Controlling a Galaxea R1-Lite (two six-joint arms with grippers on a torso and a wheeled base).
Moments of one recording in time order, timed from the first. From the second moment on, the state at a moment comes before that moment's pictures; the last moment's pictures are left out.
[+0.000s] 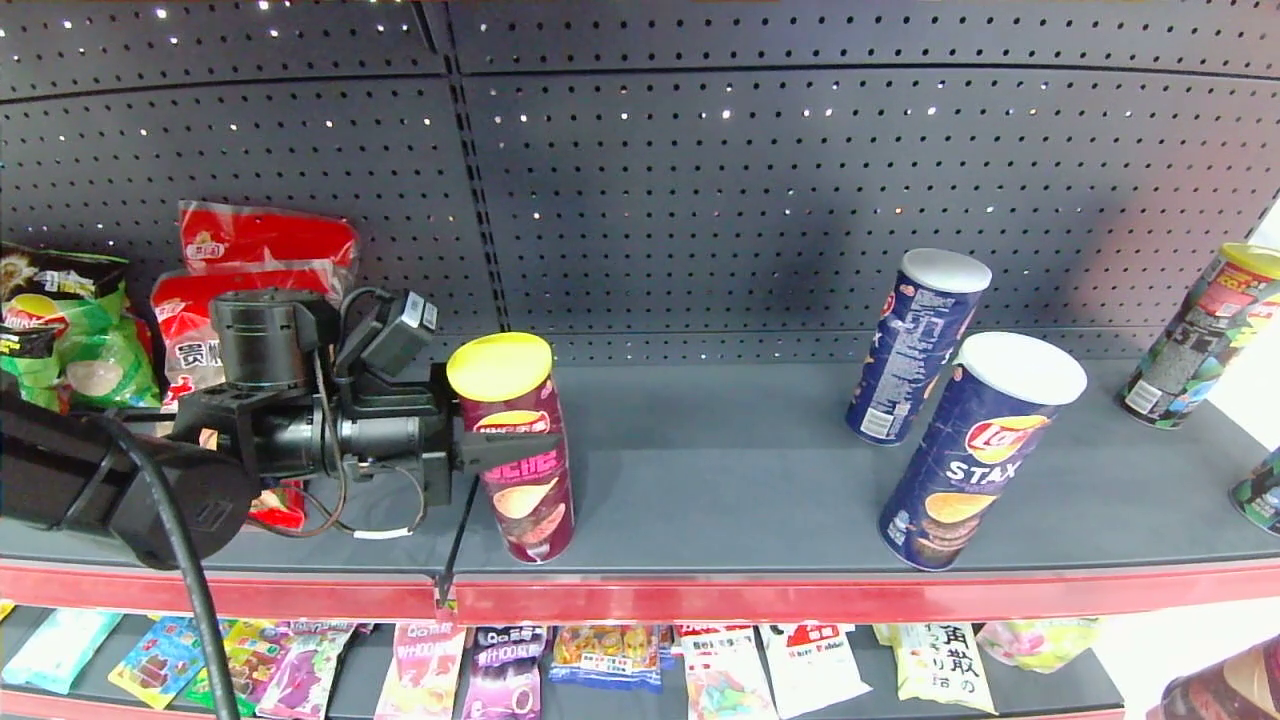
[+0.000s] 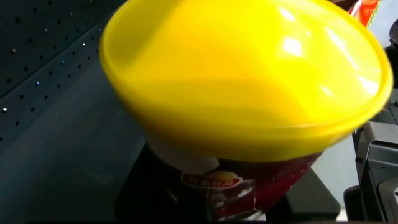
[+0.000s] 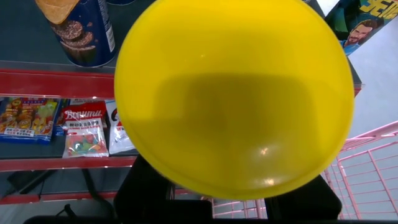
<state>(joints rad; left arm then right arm) -0.23 1.85 -0.77 -0.79 -1.05 0.30 0.07 0.44 -0.27 0.08 -0.23 -0.14</state>
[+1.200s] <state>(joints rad) -0.23 1.85 -0.78 -0.79 -1.06 0.30 0.07 0.44 -0.27 0.08 -0.23 -0.14</state>
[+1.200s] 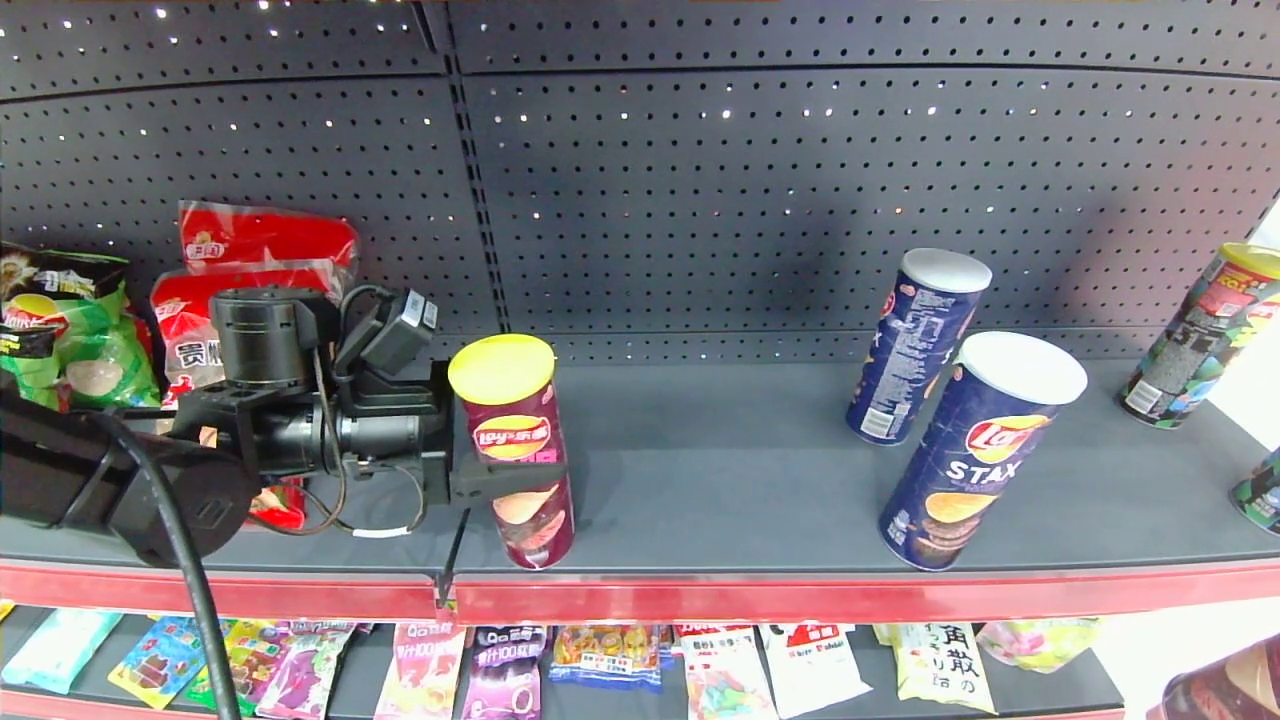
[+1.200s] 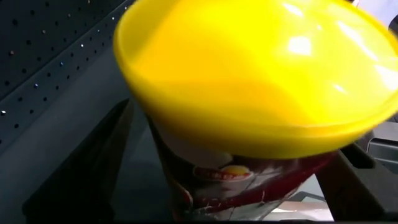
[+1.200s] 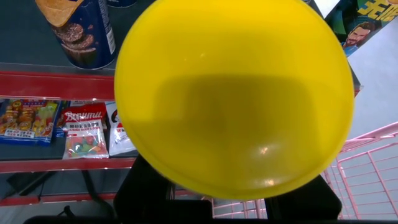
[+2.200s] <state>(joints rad) -0.22 1.72 -0.85 -0.79 -1.06 0.19 0.07 0.43 -0.27 0.08 -0.23 -0.15</state>
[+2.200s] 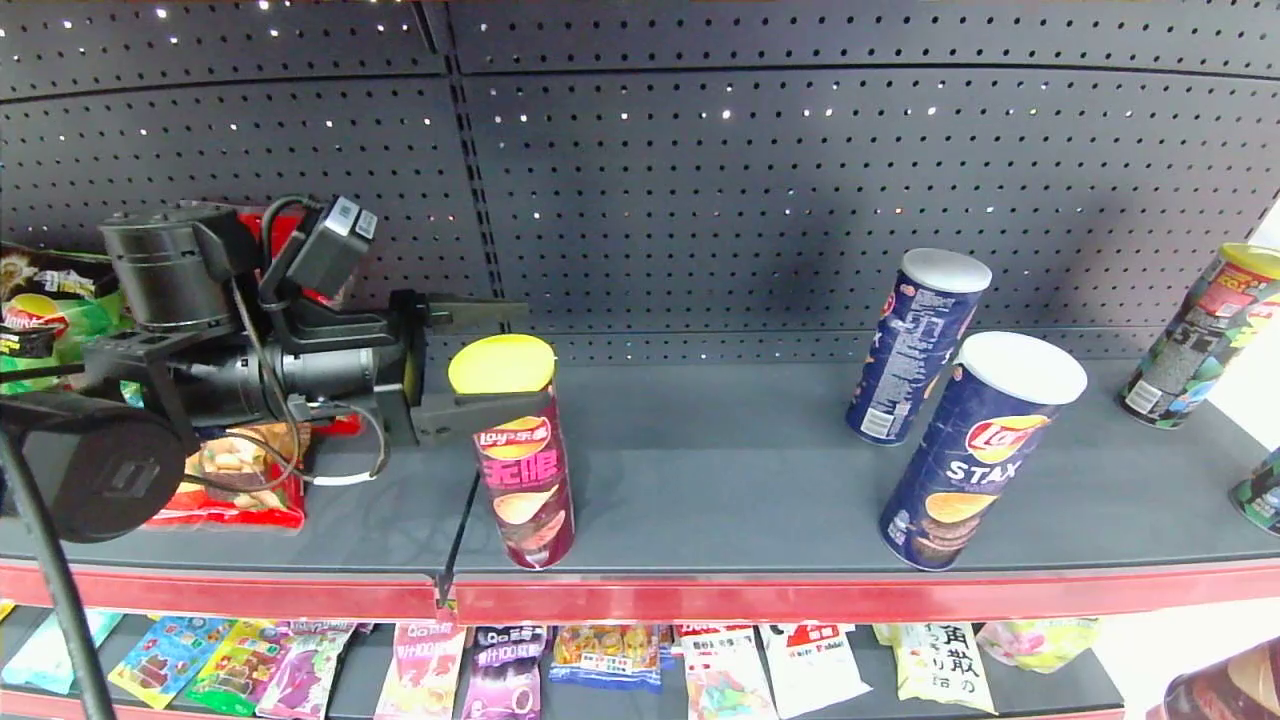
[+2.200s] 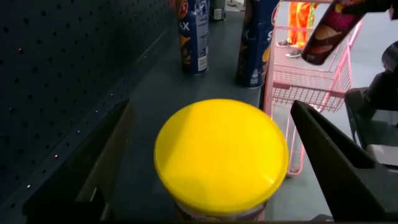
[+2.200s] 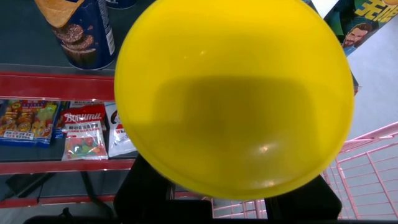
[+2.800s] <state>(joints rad) -0.22 1.65 -0.92 -0.78 -0.73 -0.01 0.08 0.44 -0.28 0.08 -0.21 -0.15</state>
